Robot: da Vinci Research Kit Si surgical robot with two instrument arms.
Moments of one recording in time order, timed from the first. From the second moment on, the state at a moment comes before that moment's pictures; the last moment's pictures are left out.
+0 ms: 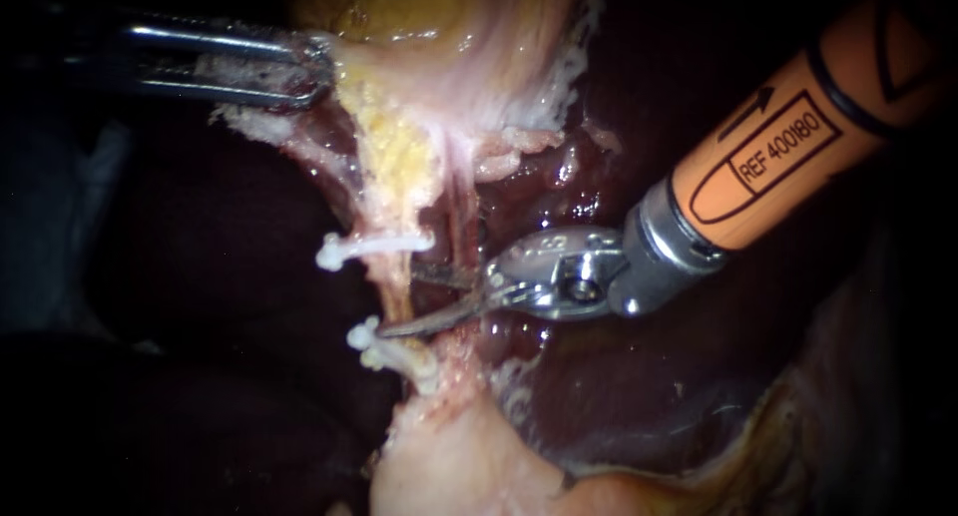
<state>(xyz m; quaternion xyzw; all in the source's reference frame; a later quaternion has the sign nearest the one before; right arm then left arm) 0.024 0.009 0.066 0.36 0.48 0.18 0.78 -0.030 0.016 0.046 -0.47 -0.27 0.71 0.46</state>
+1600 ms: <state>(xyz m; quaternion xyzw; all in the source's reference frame) 0.030 0.007 0.057 0.40 0.56 0.17 0.71 -0.030 0.016 0.046 -0.47 -0.27 0.71 0.46</state>
